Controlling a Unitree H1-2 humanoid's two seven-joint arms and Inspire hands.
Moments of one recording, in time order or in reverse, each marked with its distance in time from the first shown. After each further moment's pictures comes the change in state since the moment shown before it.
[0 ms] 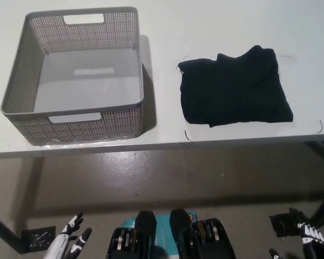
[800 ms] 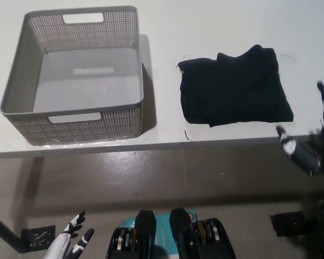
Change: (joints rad) left_arm -0.014 0.000 0.001 0.023 0.026 -0.027 0.000; right_arm -0.423 0.020 -0.113 -0.297 -0.257 0.388 0.142
